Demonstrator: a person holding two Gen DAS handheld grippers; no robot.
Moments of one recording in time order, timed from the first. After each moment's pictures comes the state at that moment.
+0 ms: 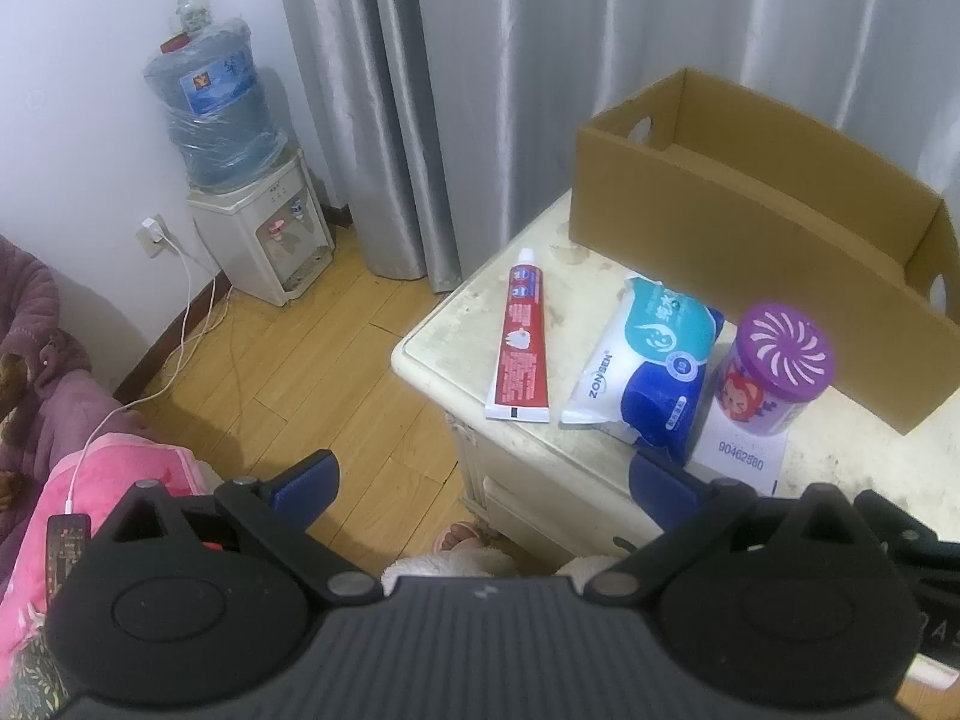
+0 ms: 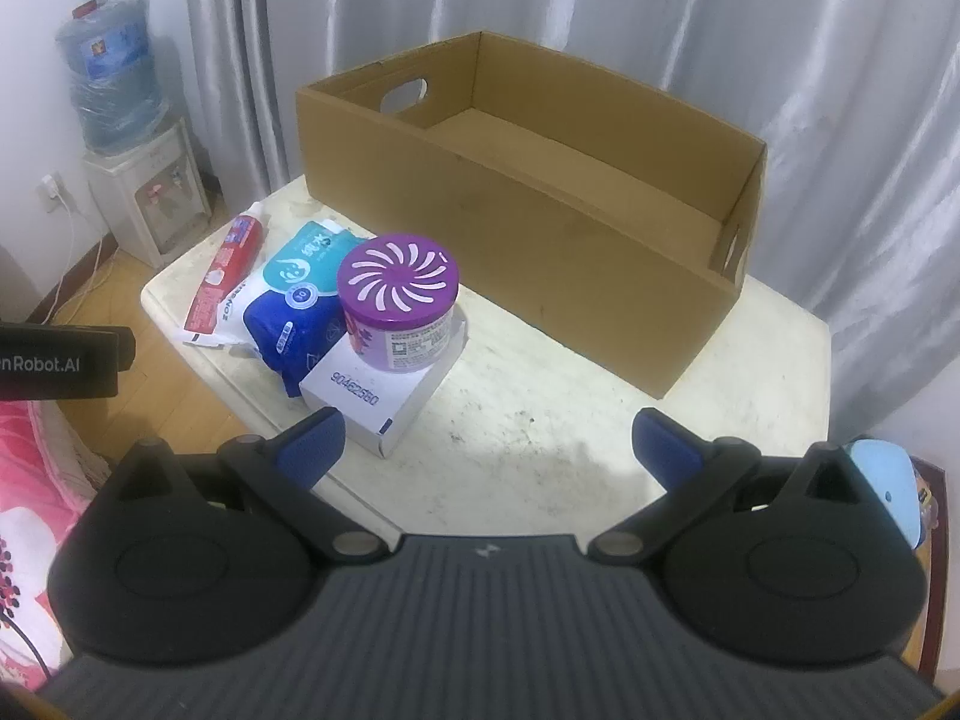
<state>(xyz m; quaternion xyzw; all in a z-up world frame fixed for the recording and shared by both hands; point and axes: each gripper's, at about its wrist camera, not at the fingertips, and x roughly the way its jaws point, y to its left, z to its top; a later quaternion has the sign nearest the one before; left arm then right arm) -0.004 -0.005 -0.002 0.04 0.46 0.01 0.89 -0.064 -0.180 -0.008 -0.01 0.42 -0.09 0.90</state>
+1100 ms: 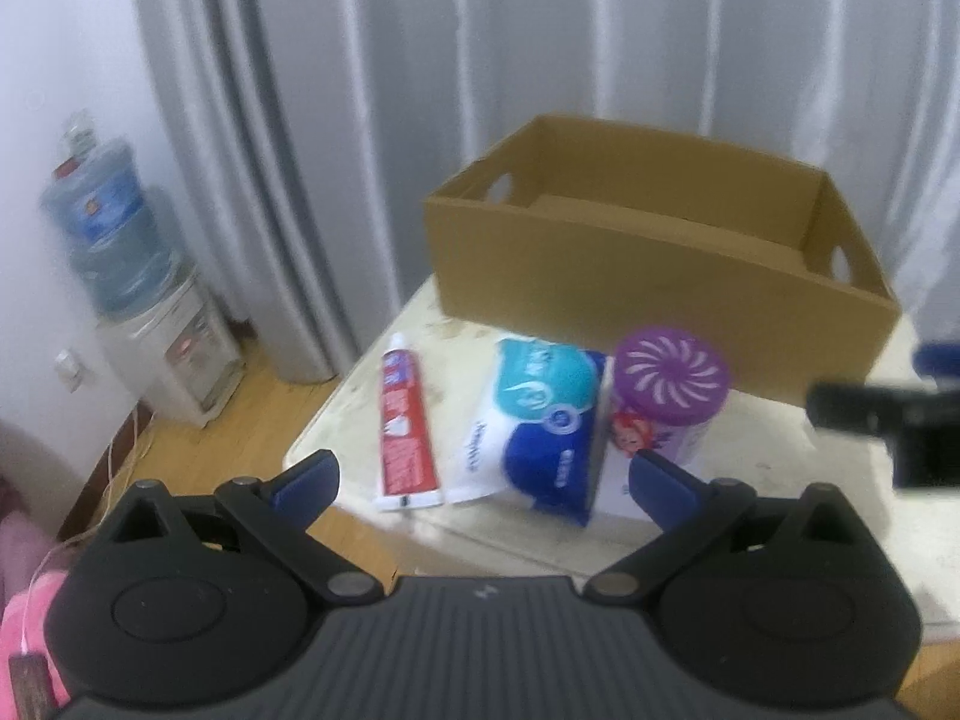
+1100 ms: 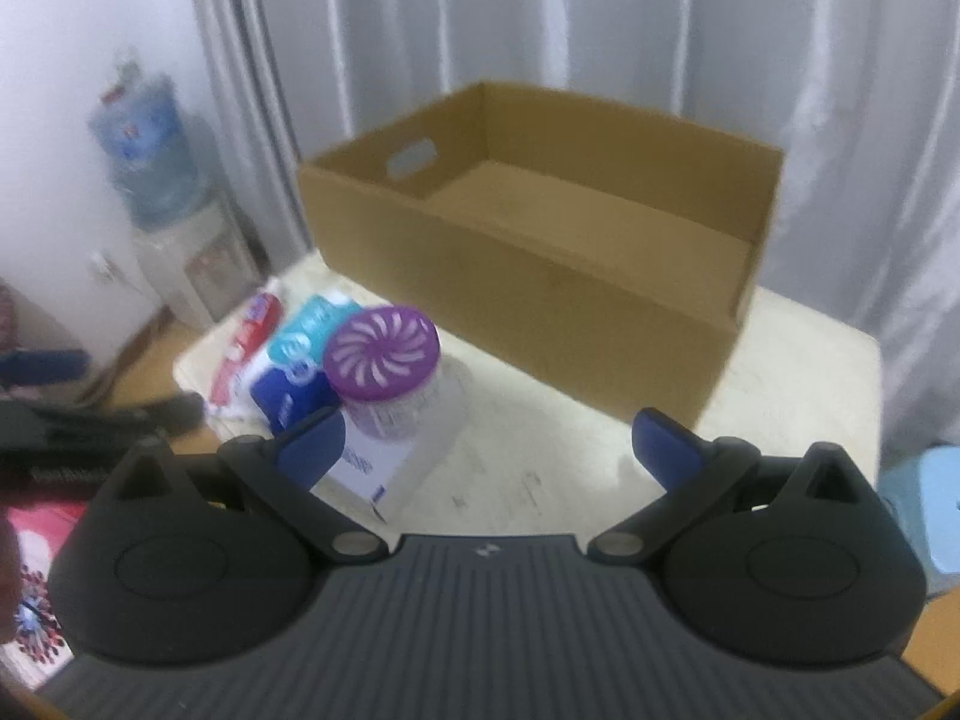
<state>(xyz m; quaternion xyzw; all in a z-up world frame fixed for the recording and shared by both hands) -0.001 -0.050 -0.014 0.11 0.38 -0.11 0.91 -0.054 -0.238 -0.004 0.07 0.36 -0.02 0.93</state>
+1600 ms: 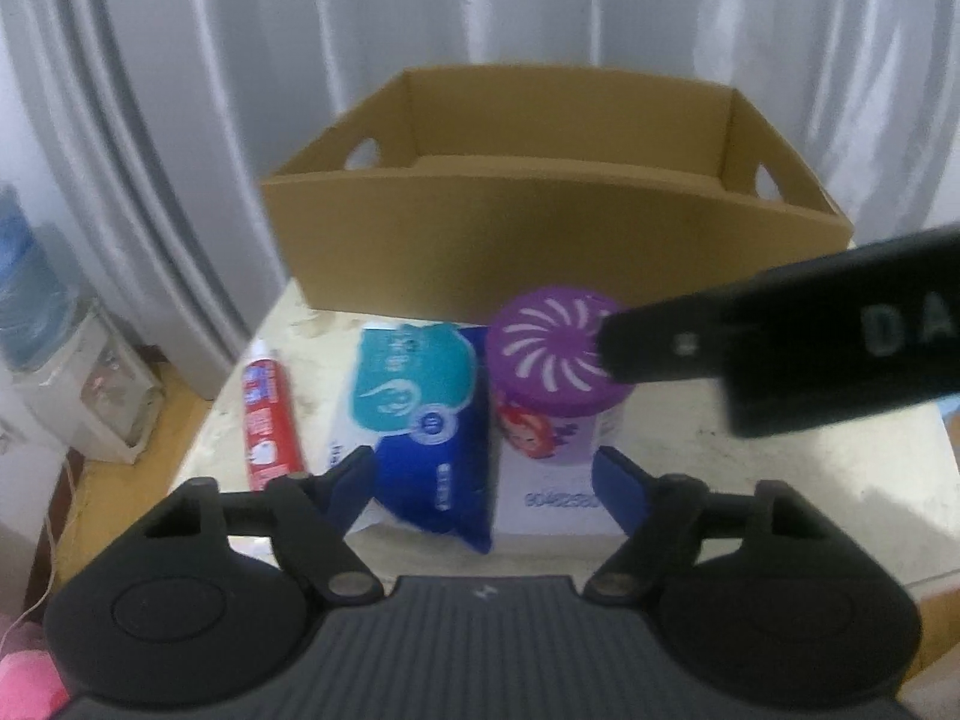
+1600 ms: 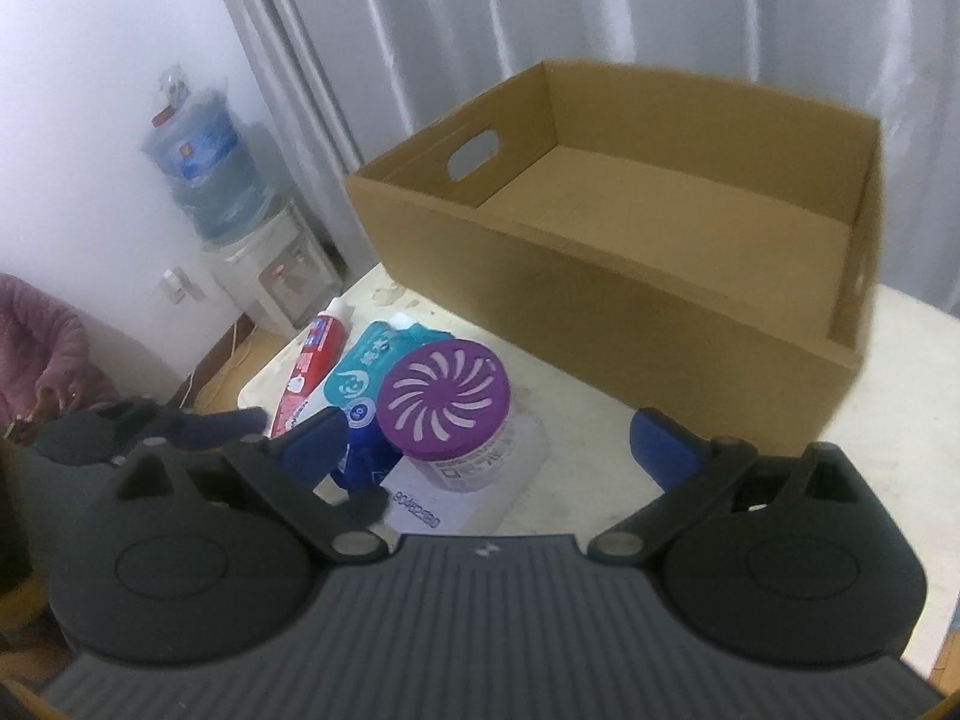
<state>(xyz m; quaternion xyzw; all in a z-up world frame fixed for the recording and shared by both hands) 0.029 -0.098 -0.054 0.15 0.41 -0.21 0.88 -0.004 -0.242 -0.015 0.13 0.39 0.06 0.91</state>
